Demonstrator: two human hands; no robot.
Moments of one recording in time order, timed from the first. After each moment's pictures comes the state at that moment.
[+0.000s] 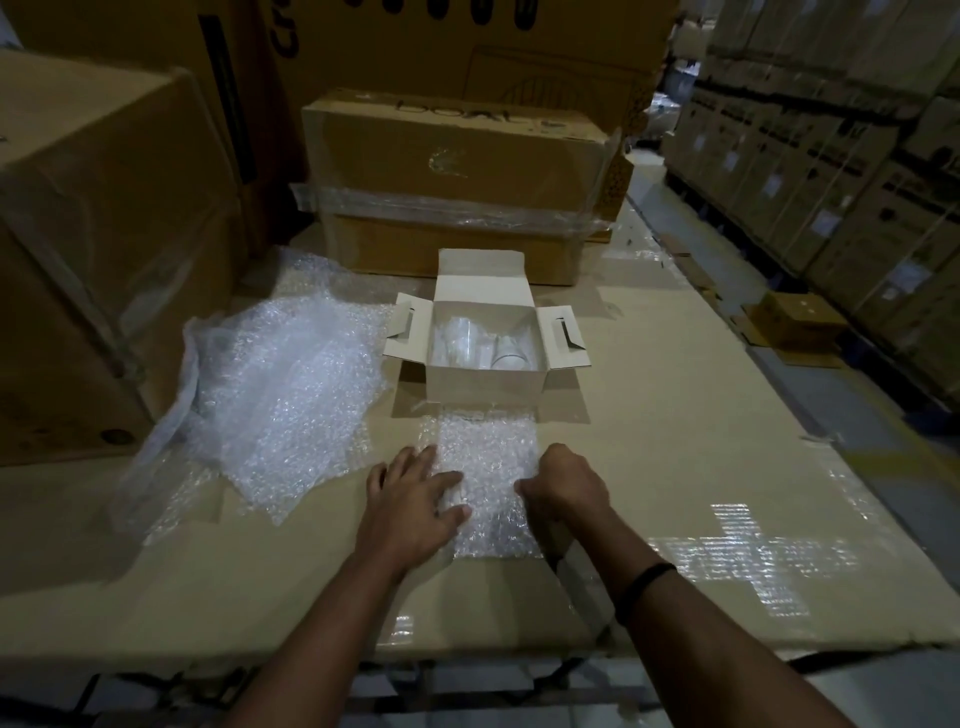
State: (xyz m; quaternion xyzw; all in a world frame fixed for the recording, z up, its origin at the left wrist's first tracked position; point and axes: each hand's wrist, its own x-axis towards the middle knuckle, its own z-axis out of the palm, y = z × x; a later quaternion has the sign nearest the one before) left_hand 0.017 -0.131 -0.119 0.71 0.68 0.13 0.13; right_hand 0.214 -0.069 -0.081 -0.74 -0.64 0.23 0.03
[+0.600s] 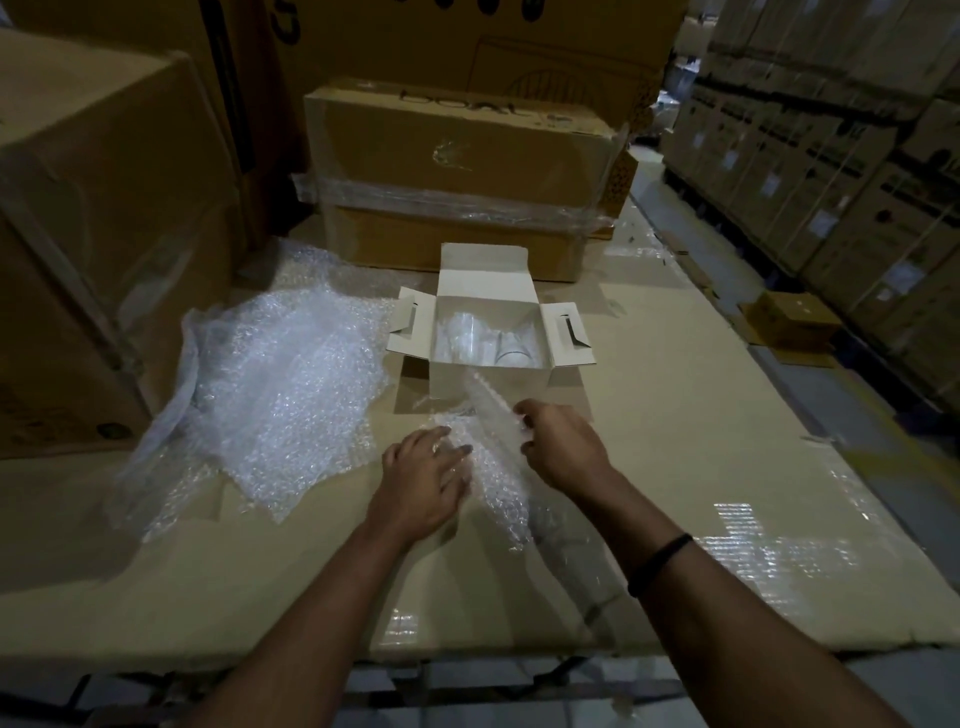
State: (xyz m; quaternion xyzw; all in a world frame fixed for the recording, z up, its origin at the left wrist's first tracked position) left_hand 0.013 -0.102 -0.125 0.72 0.64 0.22 0.12; right_hand 0.203 -0.056 -0.043 -0.60 -0.78 0.13 0.11
